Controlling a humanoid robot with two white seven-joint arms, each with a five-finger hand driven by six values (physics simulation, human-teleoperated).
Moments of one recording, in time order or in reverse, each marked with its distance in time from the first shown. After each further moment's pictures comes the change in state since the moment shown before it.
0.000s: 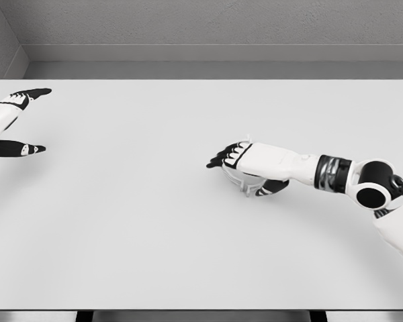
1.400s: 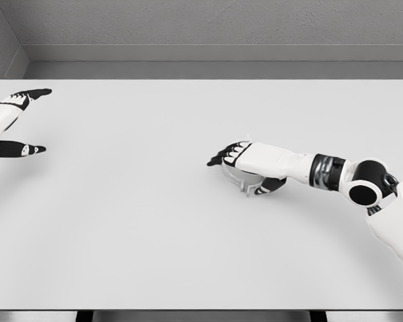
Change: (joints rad) left arm 0.002 -0.001 0.000 0.000 0.000 0.000 0.000; right arm -0.014 0.037 0.001 0.062 0.034 0.000 0.000
